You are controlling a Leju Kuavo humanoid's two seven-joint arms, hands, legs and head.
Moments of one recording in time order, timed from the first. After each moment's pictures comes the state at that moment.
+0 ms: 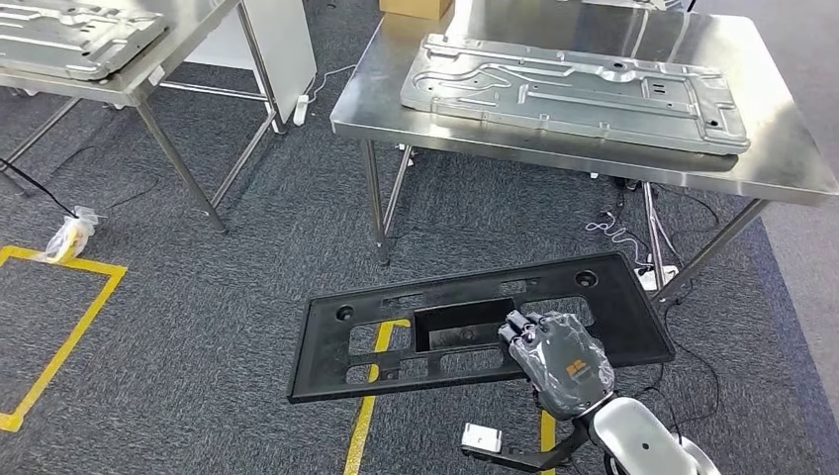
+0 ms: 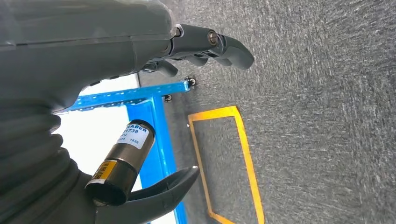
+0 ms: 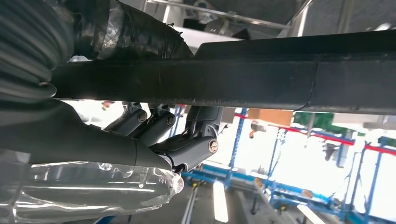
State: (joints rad) left arm 0.01 -0.20 1.16 -0.43 -1.57 -0.25 0.24; right arm -0.01 -0.31 0.47 -1.99 1.43 0.11 0.01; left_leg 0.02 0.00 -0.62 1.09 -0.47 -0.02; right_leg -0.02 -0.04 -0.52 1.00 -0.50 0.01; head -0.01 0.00
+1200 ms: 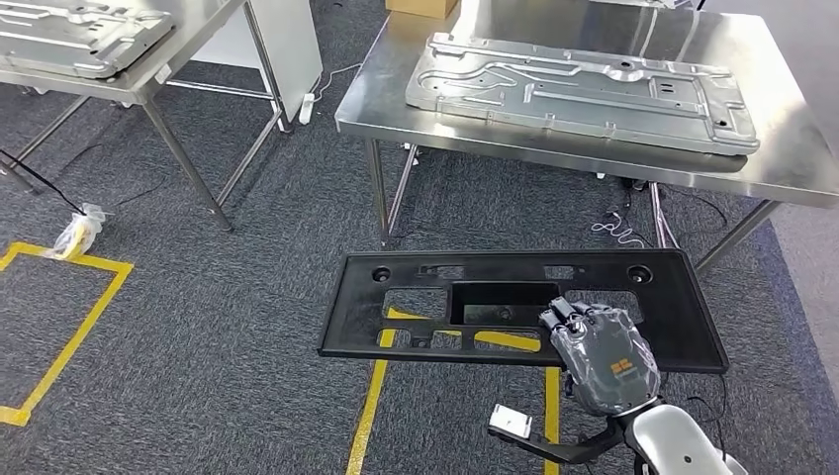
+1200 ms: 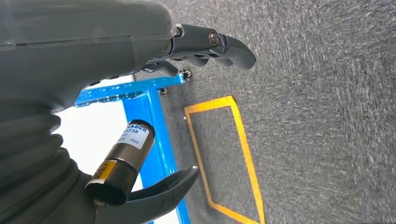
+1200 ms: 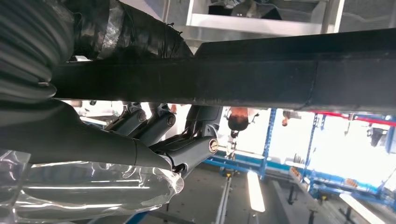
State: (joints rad) left arm 0.02 -0.24 1.16 -0.48 -1.57 -0.31 0.24; right arm 0.07 -0.30 0.33 -2.08 1.45 0.08 0.03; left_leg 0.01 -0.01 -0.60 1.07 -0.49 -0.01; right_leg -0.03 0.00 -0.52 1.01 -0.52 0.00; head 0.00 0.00
